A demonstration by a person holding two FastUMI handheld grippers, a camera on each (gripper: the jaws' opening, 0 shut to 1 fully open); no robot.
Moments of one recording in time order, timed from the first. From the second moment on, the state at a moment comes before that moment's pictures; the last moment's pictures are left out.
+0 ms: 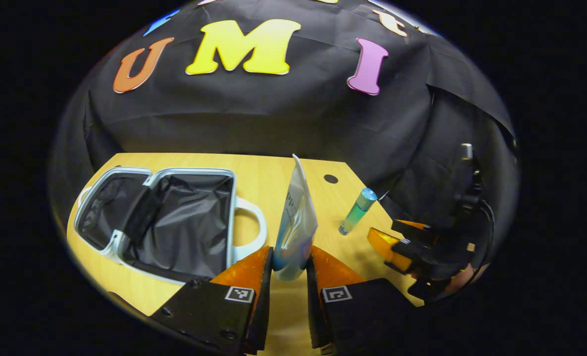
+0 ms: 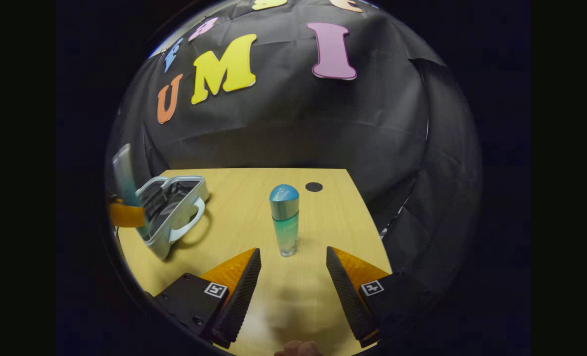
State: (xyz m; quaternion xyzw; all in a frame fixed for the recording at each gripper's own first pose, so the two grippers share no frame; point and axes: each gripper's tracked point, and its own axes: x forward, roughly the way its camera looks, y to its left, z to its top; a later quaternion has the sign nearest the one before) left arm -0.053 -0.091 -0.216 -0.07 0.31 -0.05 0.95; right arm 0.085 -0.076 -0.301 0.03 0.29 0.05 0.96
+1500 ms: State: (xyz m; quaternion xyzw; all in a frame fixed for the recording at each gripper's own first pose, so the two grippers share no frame) left arm -0.022 0.116 -0.316 -0.11 0.62 -0.07 0.77; right arm 0.013 -0.010 -0.227 0.21 0.39 0.18 0.88
